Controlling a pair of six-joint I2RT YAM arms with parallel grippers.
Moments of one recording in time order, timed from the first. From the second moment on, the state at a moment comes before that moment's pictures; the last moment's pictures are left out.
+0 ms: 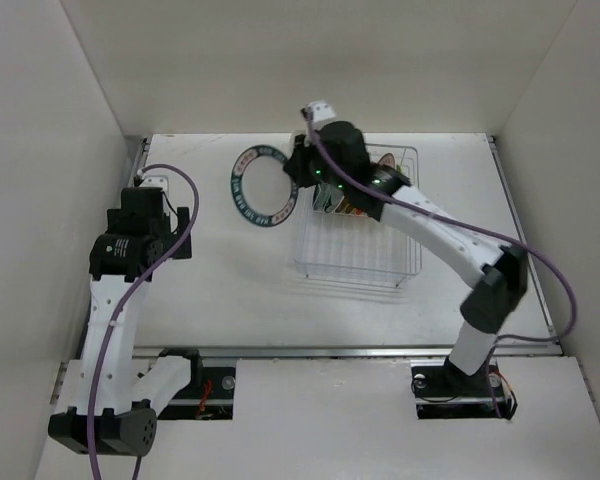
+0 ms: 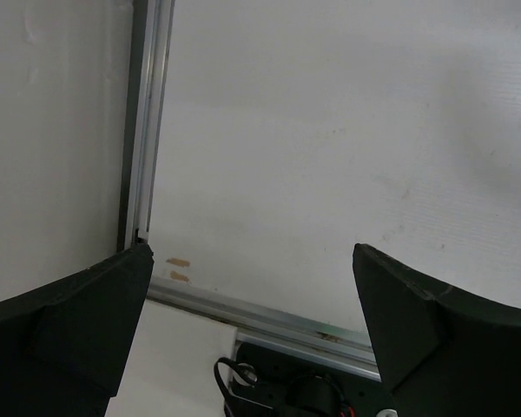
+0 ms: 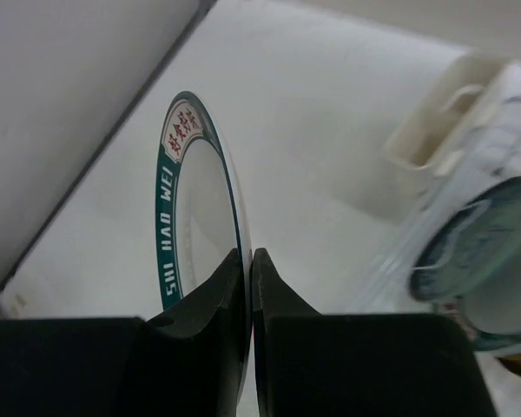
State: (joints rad) left arm -0.06 0.96 1.22 -1.09 -0.32 0.00; right arm 0.75 1.69 1.73 -0.30 0.11 0.29
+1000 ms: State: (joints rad) left arm -0.06 0.93 1.22 -1.13 -0.36 -0.07; right arm 0.78 2.15 1.82 -0.36 -0.13 0.51
